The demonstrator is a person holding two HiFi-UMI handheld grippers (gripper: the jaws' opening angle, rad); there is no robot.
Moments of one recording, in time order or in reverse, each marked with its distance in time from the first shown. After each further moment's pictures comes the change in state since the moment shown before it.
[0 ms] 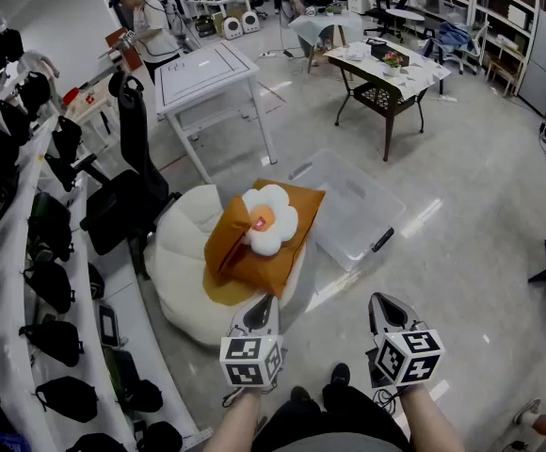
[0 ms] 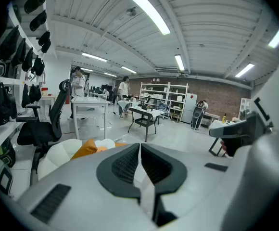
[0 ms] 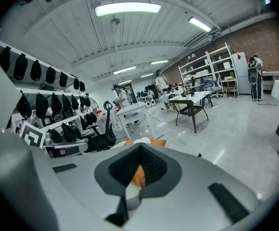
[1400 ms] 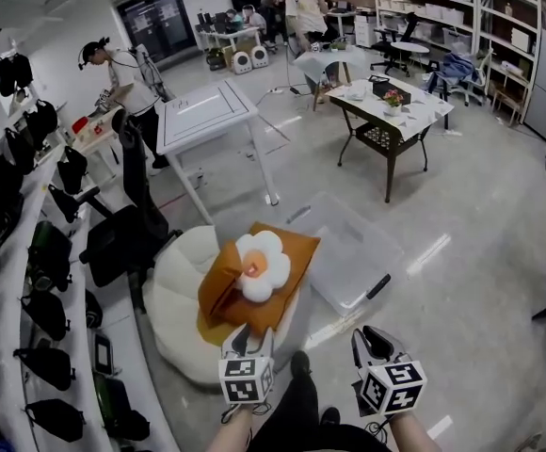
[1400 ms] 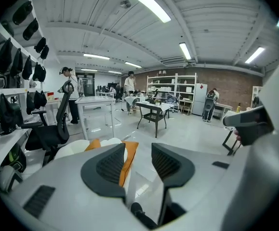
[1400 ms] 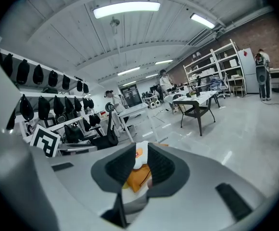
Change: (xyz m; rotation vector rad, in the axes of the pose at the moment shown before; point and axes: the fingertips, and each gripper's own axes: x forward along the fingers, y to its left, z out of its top) left arm 0.080 -0.005 0.002 0.035 0.066 0.141; right arm 0.039 -0.056 0.028 -0.021 -0.003 0.080
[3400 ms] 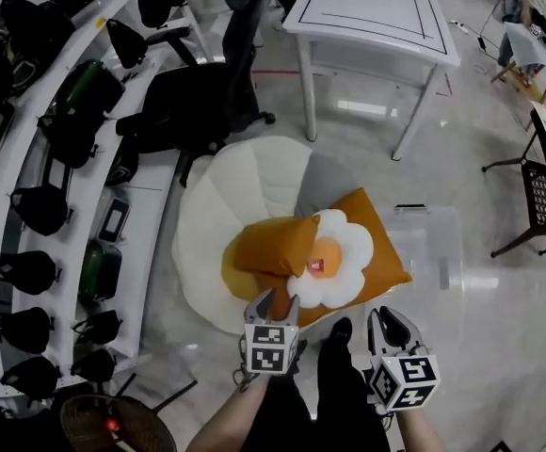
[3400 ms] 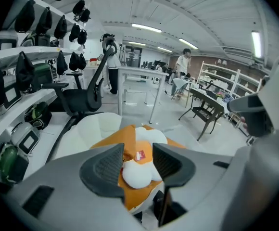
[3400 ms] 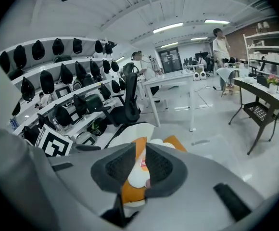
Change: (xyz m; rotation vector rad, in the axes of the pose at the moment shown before) left arm 0.284 0.236 -0.008 -0.428 0.252 0.408; right arm 0.467 0.042 0.075 -0.307 0.440 0.427
